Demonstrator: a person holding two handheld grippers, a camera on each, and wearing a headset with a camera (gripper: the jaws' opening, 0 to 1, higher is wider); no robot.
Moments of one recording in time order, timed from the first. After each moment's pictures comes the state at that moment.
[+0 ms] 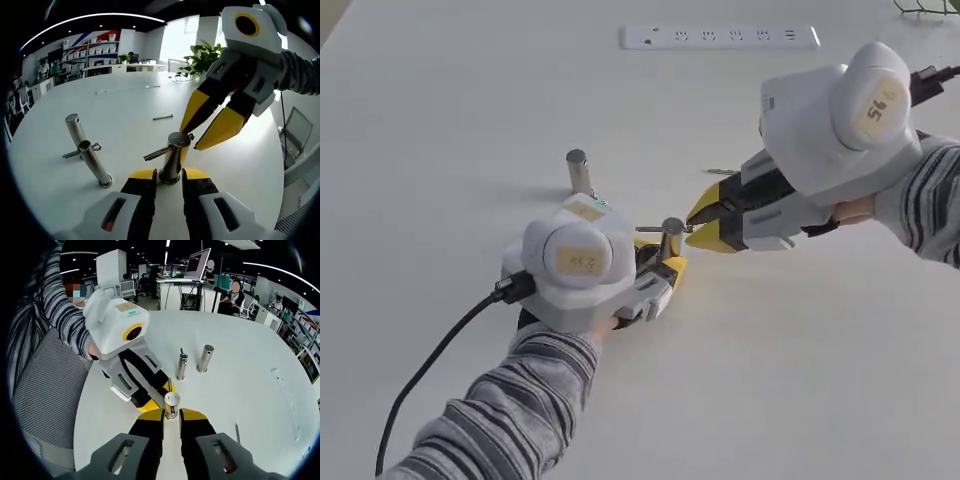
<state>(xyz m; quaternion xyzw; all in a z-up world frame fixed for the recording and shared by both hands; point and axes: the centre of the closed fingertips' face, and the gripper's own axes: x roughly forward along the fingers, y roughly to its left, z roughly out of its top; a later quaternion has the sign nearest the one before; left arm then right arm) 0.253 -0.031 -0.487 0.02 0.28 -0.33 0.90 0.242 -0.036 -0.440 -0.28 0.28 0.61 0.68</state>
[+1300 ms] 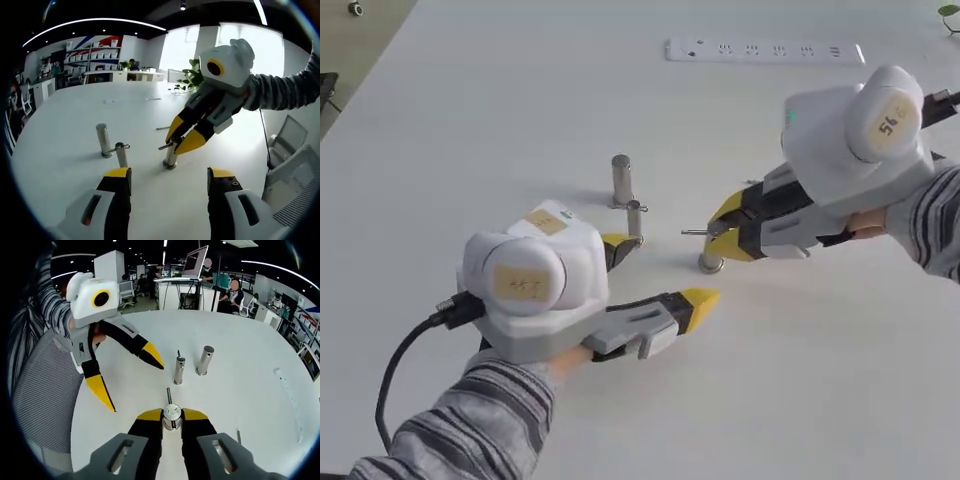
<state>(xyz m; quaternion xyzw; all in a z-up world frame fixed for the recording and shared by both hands) 0.220 0.006 -0.440 -0.01 0.25 -0.34 0.91 0.250 -0.023 -0.446 -0.28 0.28 0.61 0.68</state>
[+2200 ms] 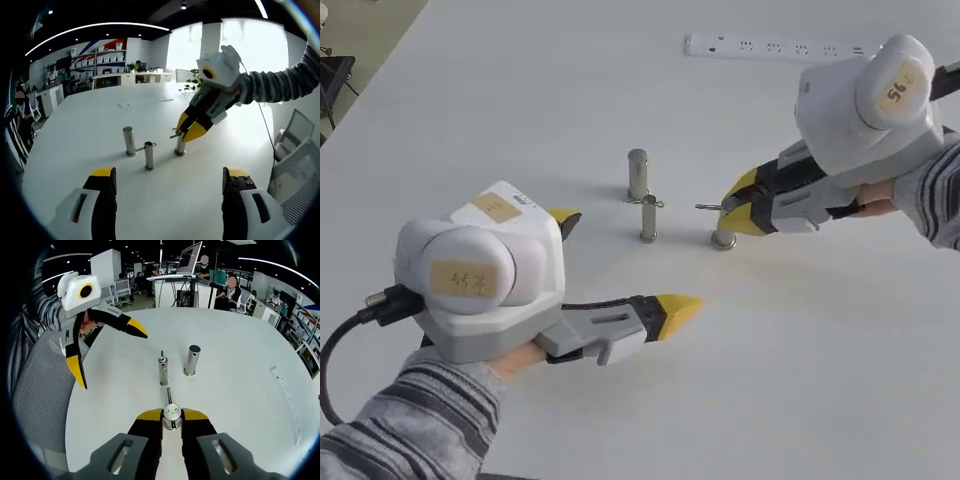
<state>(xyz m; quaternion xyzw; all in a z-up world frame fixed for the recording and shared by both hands) 0.217 0.047 -0.427 0.02 0.25 -0.30 0.92 0.280 -0.022 -0.449 -0.28 0.29 0.60 0.69</state>
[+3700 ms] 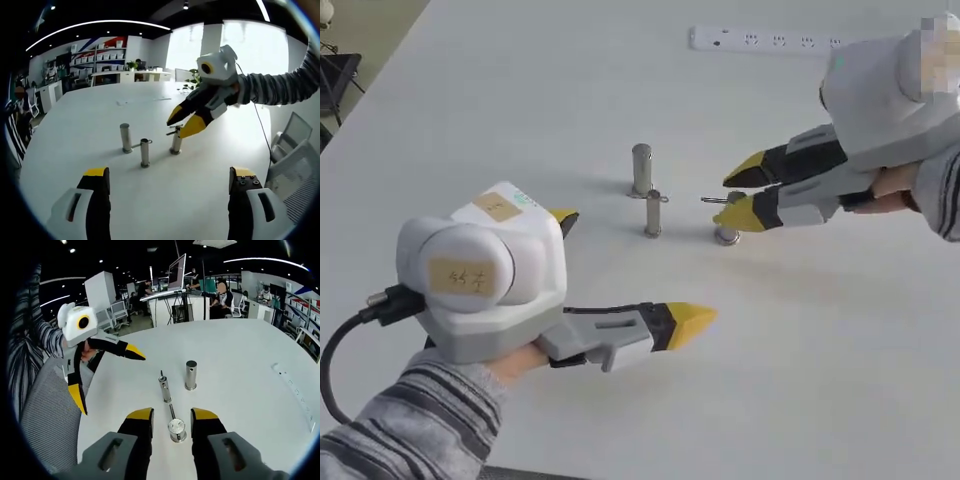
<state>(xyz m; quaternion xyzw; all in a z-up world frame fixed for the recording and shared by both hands) 0.210 0.043 -0.428 0.01 0.26 -0.31 0.92 0.279 -0.004 -0.420 -0.16 0.28 0.61 0.72</state>
